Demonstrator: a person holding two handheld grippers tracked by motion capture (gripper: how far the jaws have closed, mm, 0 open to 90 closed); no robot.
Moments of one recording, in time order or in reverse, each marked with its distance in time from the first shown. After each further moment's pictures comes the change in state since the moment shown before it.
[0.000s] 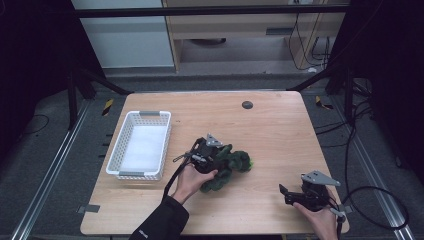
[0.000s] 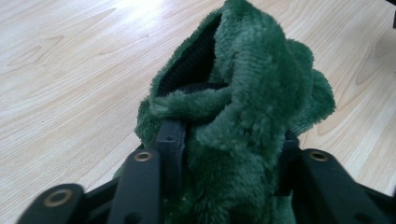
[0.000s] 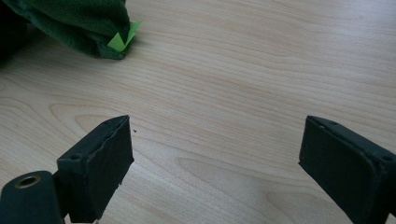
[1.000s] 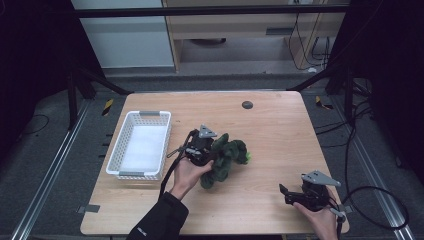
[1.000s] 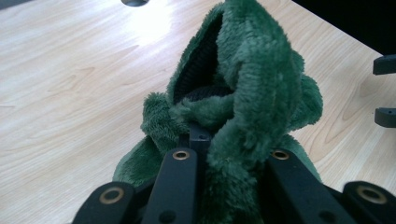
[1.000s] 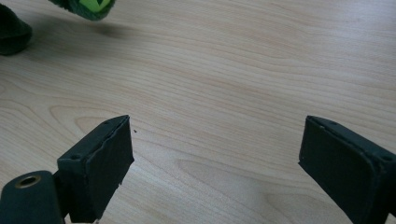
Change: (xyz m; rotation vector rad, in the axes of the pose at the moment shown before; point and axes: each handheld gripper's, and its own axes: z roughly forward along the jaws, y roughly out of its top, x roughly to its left) left arm 0.005 0.018 -0.027 -0.096 0.026 -0.054; right arm 0.000 0.001 -0.001 -0.006 0.001 0.007
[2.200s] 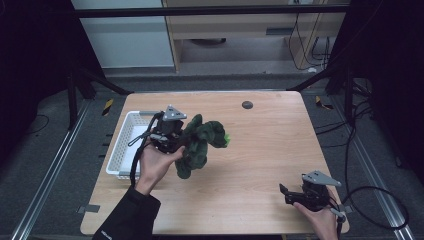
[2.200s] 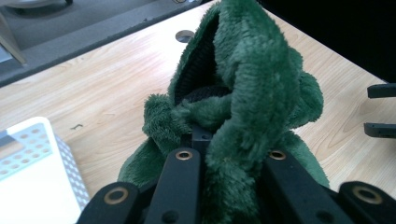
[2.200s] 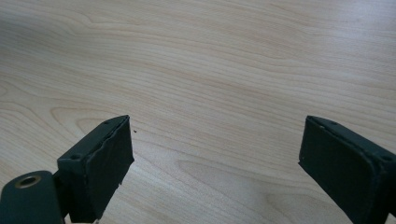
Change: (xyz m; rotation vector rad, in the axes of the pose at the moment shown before) left arm 0.023 0.030 -0.100 -0.050 0.101 0.003; right arm -0.001 0.000 0.000 -0.006 -0.002 0.002
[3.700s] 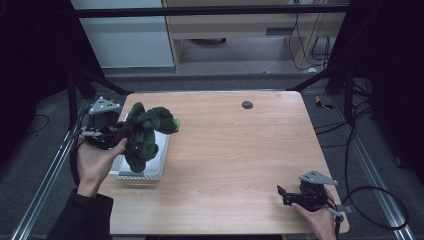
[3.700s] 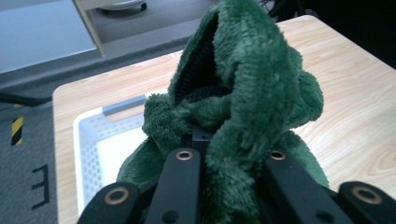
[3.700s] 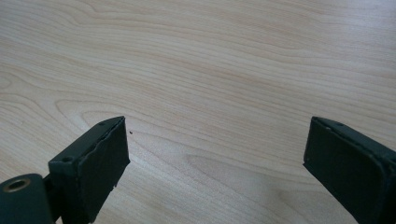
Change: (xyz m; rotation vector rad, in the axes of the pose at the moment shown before) left arm 0.071 -0.018 -0.099 -0.056 0.194 -0.105; right arm 0.003 -0.001 0.004 0.037 0.024 0.007
